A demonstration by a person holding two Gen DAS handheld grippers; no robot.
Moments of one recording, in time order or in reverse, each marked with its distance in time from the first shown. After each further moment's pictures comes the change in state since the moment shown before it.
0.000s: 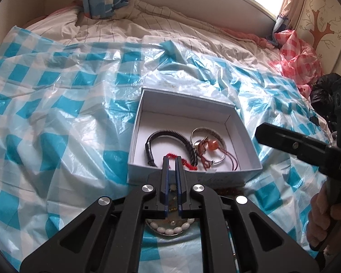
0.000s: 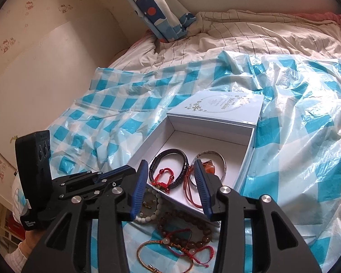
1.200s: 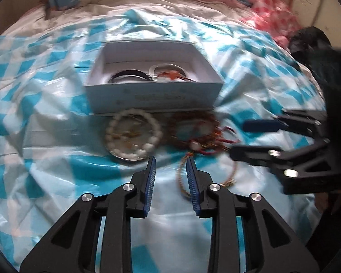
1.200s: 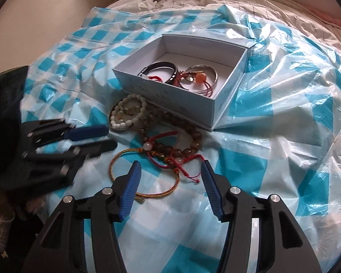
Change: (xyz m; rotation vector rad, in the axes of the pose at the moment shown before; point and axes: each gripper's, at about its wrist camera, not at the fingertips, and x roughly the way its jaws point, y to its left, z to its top) left arm -0.013 -0.044 -0.076 0.197 0.170 -0.084; right arm 0.002 0.012 -0.091 -0.143 0.271 -0.166
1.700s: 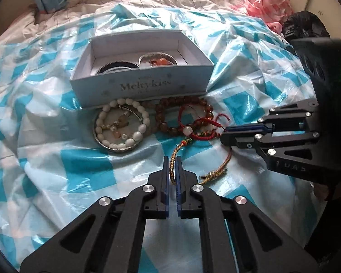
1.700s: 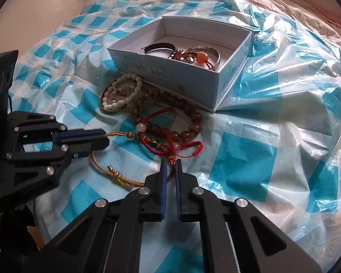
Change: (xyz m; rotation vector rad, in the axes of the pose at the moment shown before) left arm 0.001 -0.005 -0.006 0.054 0.033 0.016; right arm 0.016 -0.002 -0.014 -0.026 0.047 -0.002
